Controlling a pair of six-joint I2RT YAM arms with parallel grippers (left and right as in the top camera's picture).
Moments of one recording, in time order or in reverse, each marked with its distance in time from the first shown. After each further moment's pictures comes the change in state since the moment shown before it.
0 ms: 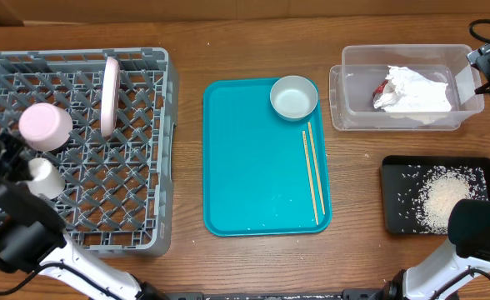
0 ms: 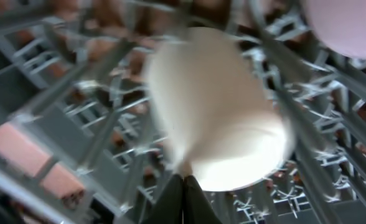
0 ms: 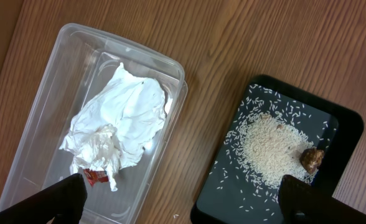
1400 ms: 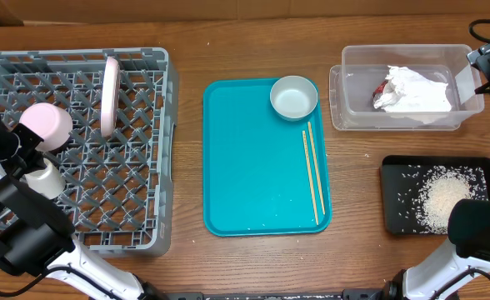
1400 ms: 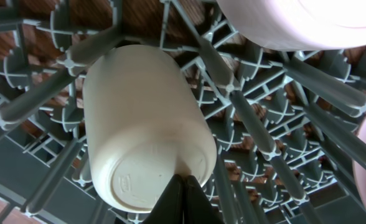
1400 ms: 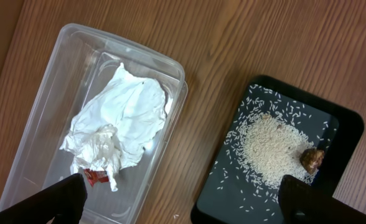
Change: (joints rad) left arm -0.078 -0.068 -0.160 0.200 0.045 0.085; right arm 0.000 0.000 0.000 0.000 0.000 -0.001
